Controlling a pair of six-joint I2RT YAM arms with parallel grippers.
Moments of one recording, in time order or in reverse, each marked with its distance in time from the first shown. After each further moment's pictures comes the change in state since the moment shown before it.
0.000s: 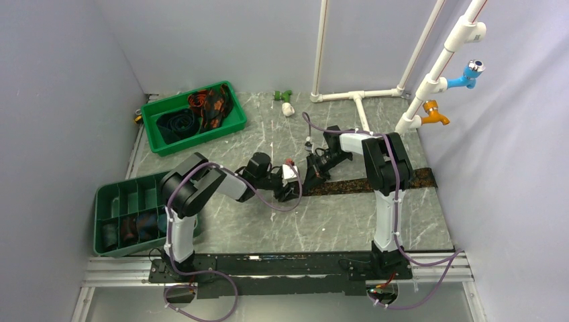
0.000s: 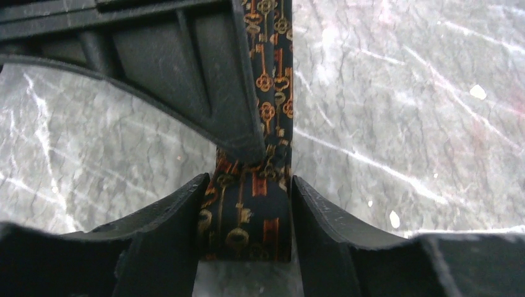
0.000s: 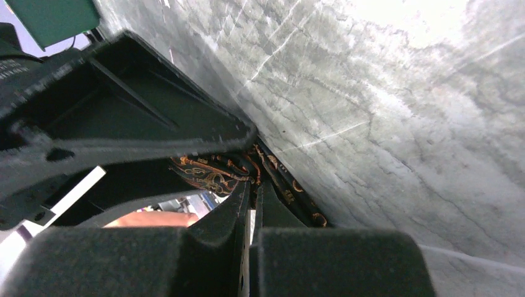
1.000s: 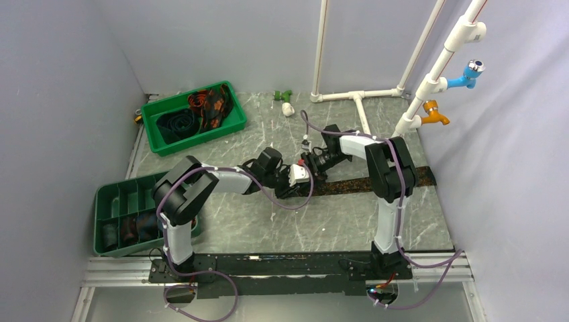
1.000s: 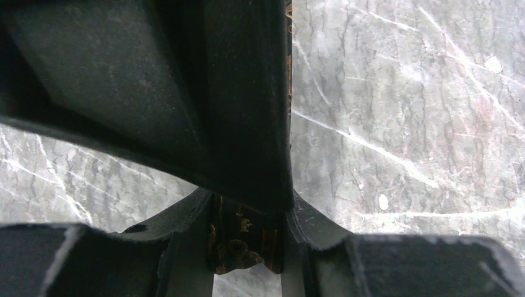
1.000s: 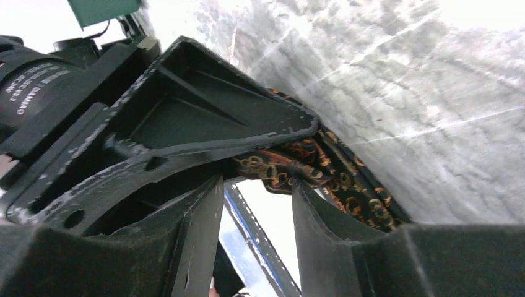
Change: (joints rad) left arm -0.061 -0.075 0.141 -0.441 -0.169 0.116; right arm 0.030 -0.122 -0.064 0.039 -0.090 0.035
